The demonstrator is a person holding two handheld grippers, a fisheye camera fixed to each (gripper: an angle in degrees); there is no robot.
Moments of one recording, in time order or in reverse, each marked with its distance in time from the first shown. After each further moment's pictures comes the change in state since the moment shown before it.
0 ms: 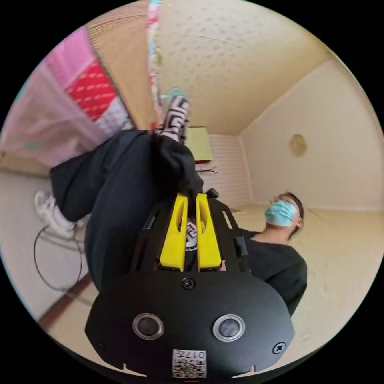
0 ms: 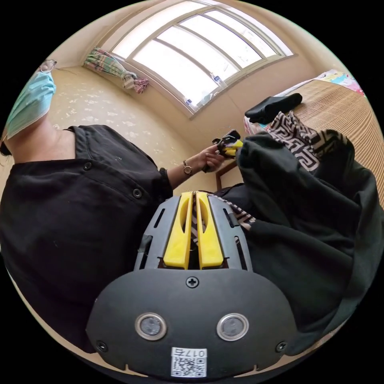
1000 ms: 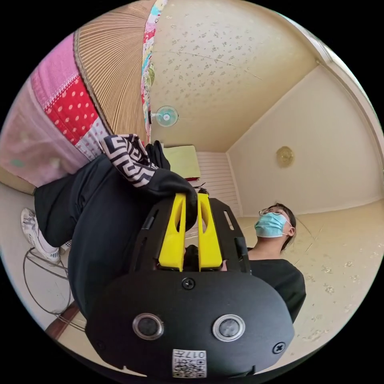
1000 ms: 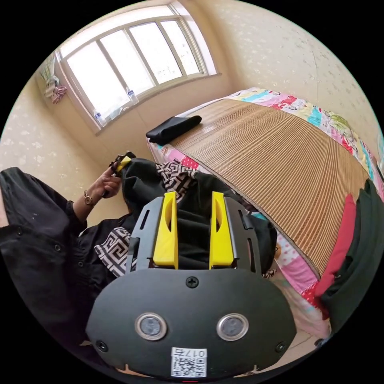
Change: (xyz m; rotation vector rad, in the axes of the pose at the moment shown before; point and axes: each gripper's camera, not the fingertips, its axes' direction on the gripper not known) left arm -0.068 0.089 0.057 0.083 0.362 0.320; right arm 0.152 -0.219 0.054 0.053 0.706 0.169
